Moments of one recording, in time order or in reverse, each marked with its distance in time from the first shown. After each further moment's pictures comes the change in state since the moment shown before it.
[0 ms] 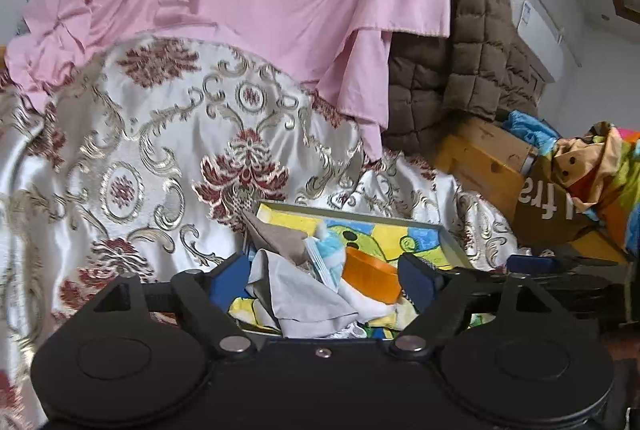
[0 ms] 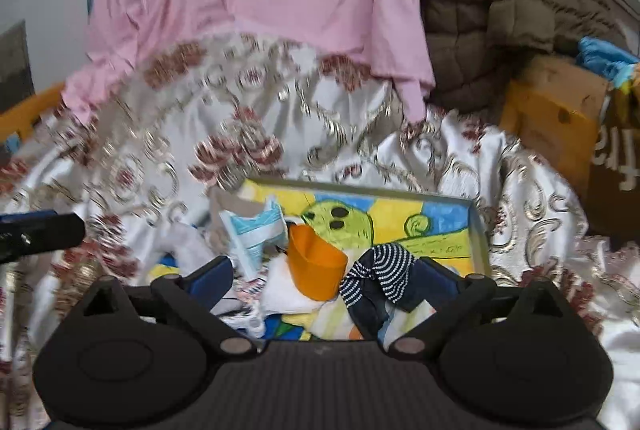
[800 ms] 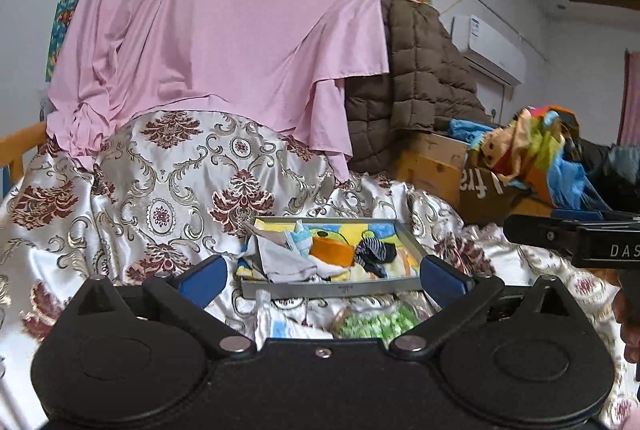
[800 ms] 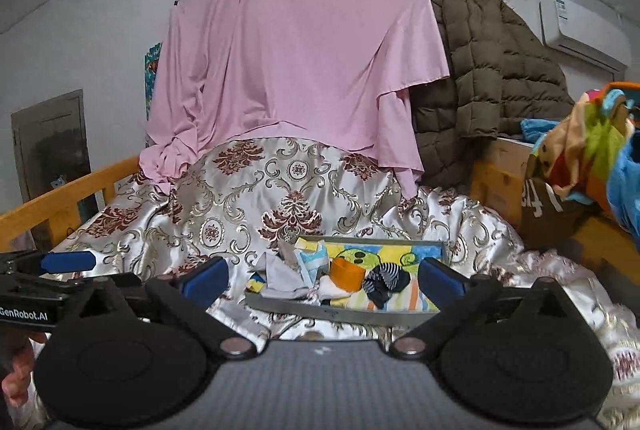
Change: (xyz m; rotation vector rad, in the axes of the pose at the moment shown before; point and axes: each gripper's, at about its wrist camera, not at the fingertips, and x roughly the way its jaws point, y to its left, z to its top) left arm -0.200 -0.076 -0.079 0.158 -0.133 0.028; right arm -0.242 0.034 -0.081 0.005 -0.263 0.040
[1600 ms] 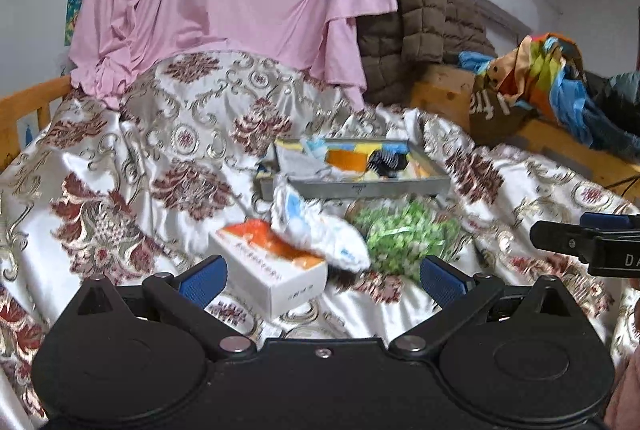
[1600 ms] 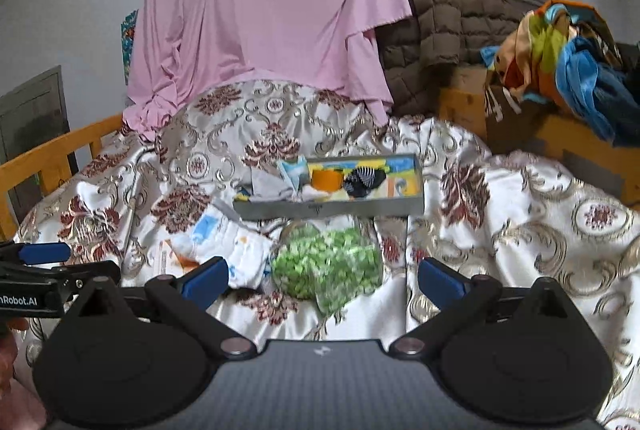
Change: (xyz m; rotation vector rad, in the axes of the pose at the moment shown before) left arm -0.038 -0.009 -0.090 0.017 0.153 0.078; right arm -0.043 0.004 -0.107 0.061 0.135 -0.073
